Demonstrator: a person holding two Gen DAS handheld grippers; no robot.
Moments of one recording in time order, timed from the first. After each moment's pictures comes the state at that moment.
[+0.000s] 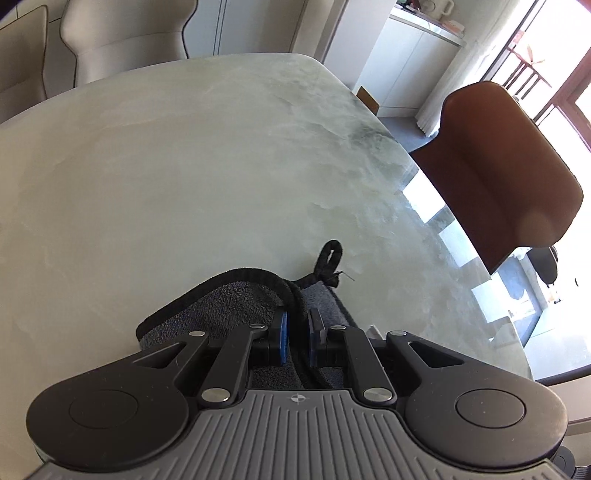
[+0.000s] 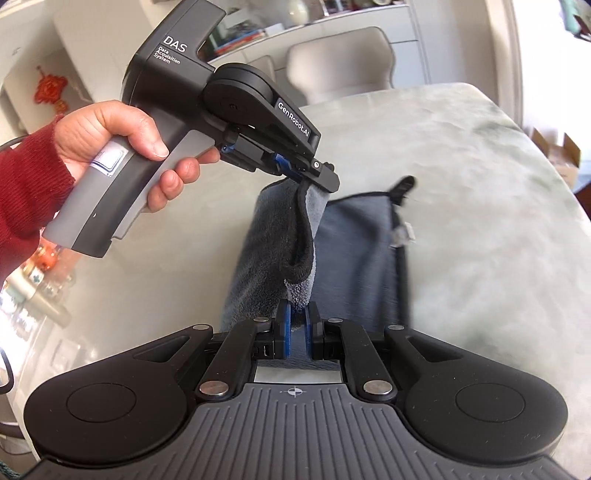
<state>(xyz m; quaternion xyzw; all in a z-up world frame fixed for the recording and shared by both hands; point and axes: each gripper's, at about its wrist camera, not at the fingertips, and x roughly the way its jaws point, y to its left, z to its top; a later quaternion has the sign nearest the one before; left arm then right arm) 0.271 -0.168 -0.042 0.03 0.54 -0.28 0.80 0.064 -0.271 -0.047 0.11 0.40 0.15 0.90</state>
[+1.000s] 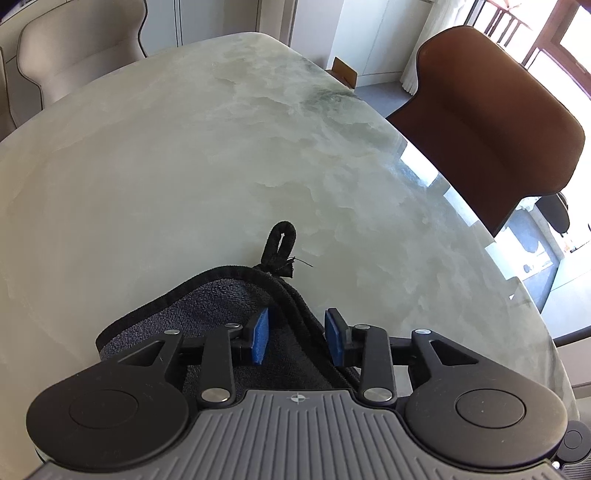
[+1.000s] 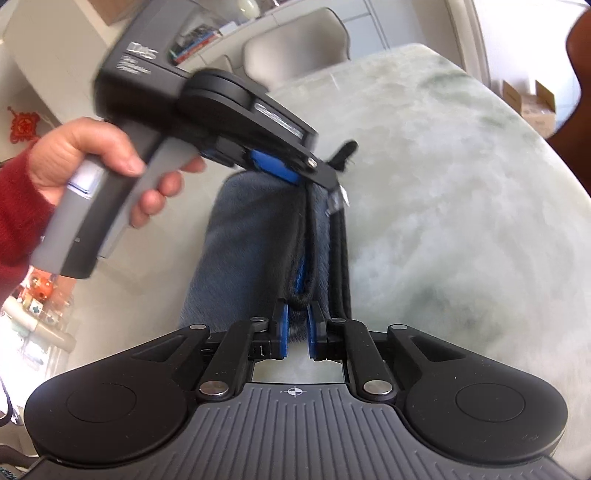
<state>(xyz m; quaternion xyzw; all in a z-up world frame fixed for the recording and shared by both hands) 0.253 -0.213 -0.059 0.12 0.53 -0.29 0.79 0.057 -0.312 -0.076 0.18 0.43 0.12 0.88</state>
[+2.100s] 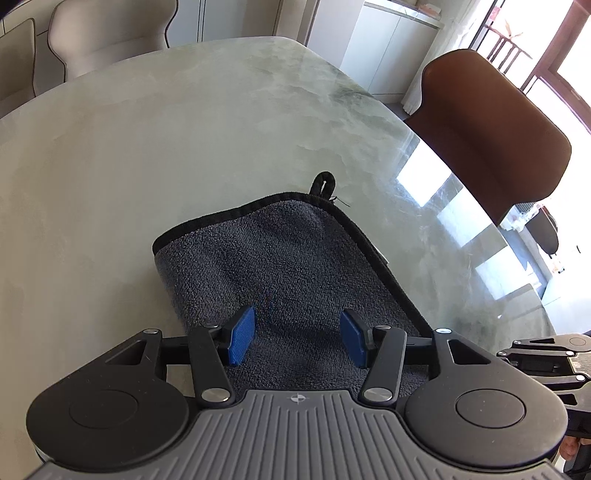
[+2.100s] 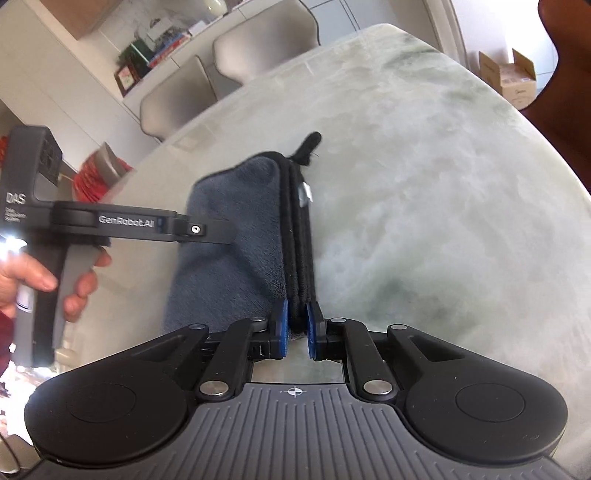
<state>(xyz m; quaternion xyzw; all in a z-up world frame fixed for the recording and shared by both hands) 0.219 -0.146 -0.064 0.07 0.52 -0.30 0.80 0.067 -0.332 -0.079 0.21 0.45 0.10 0.86</state>
